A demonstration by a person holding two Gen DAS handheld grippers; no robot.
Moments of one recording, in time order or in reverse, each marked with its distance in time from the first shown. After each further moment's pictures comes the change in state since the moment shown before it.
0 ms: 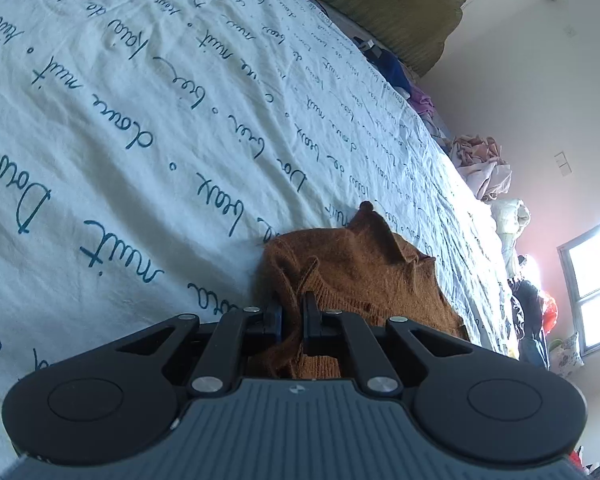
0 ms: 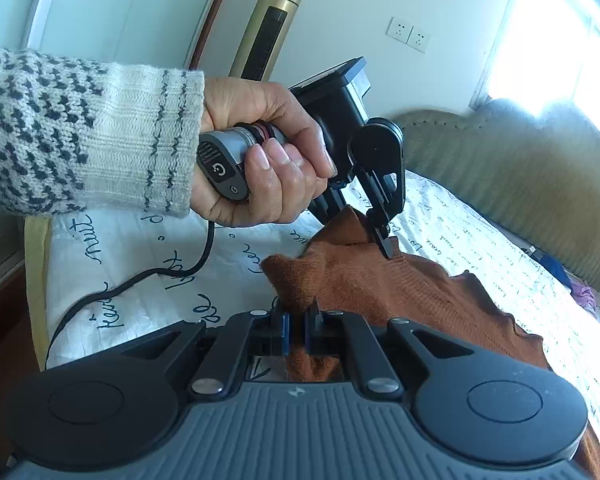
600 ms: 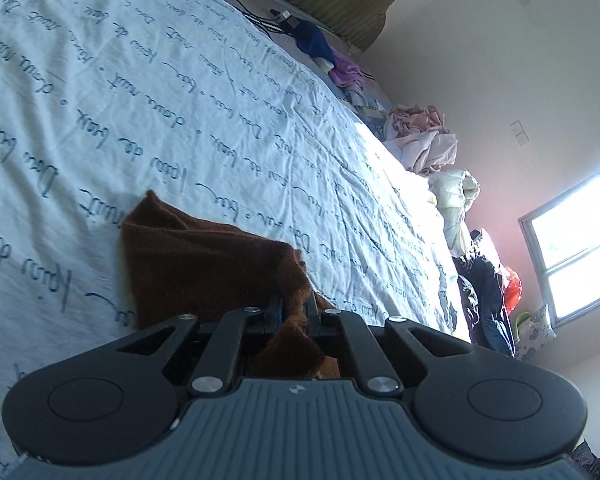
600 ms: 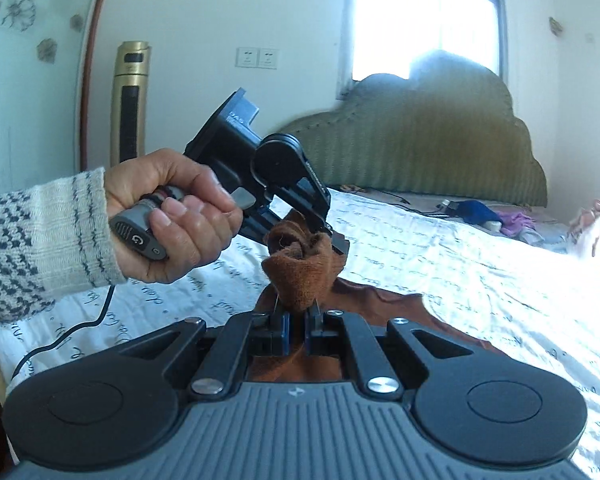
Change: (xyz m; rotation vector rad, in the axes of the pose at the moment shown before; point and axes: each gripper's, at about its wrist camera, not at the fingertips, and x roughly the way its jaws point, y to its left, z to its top) left arm 0.074 -0.157 -0.008 0.084 0.060 -0.122; right arm -0.087 -0.149 -0.039 0.385 -0.099 -0.176
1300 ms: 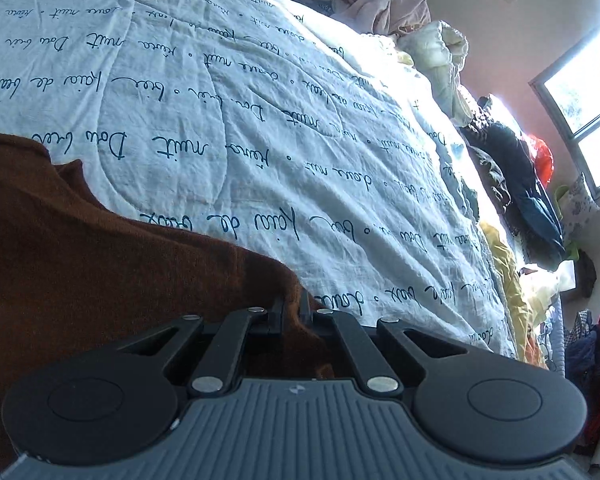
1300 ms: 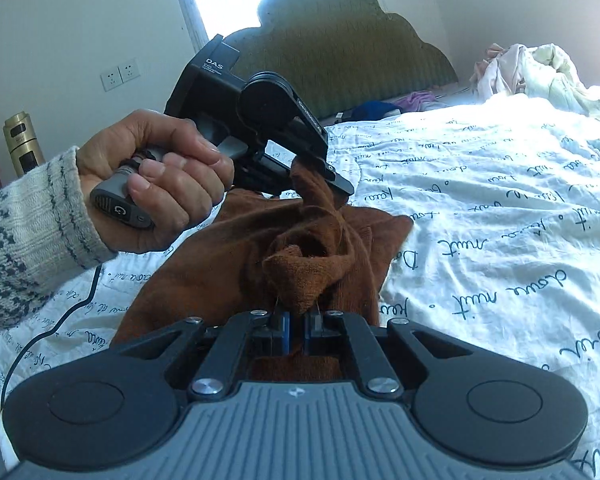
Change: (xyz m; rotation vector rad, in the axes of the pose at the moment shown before) left arm 0.162 -0.137 -0.069 0.286 0.236 0.114; right arm -0.046 -0.134 -0.099 0.438 0.099 -0.093
